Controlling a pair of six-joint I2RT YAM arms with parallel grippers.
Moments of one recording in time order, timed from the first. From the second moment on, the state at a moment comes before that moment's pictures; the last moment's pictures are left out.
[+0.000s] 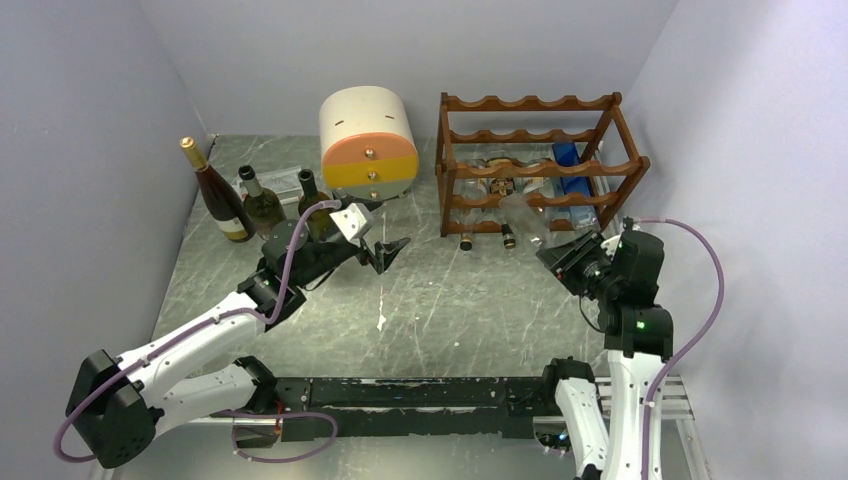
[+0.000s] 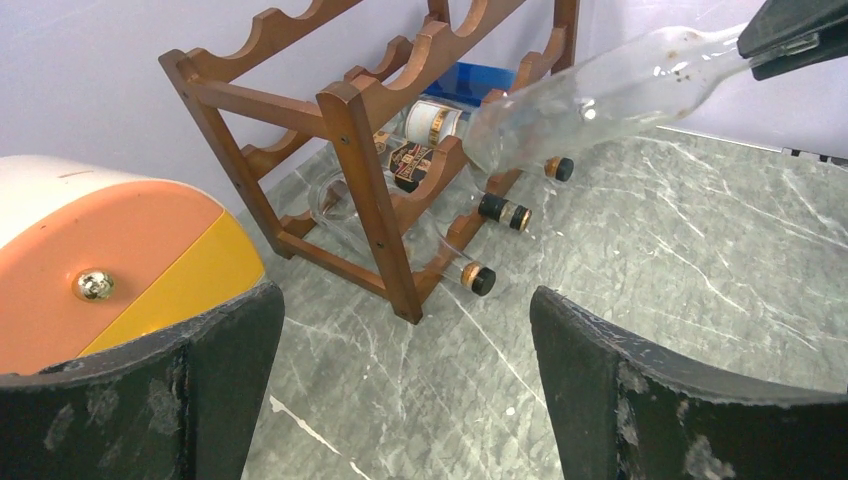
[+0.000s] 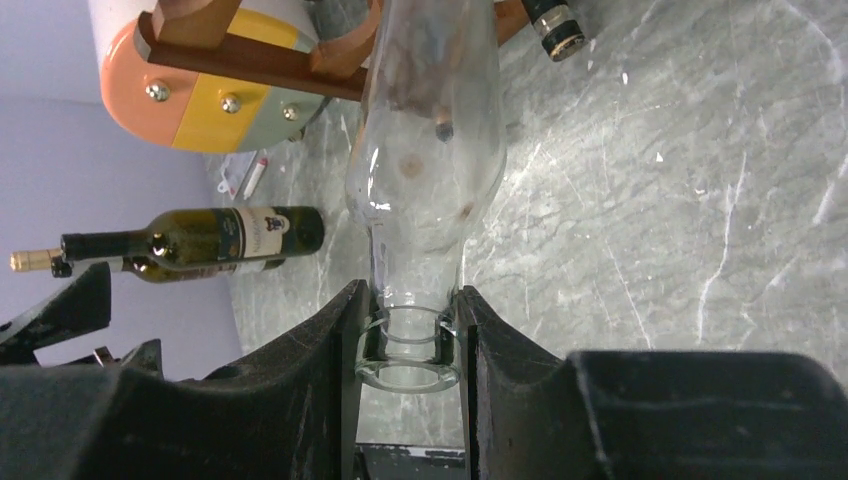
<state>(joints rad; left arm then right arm) -0.72 1.00 0.66 0.42 0.23 0.13 -0.15 0.62 0.94 -0.88 -0.34 0.72</state>
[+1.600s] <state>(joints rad) -1.06 1.43 0.91 0.07 0.45 0.21 0.29 0.80 0.81 -0.83 -0.59 0.53</state>
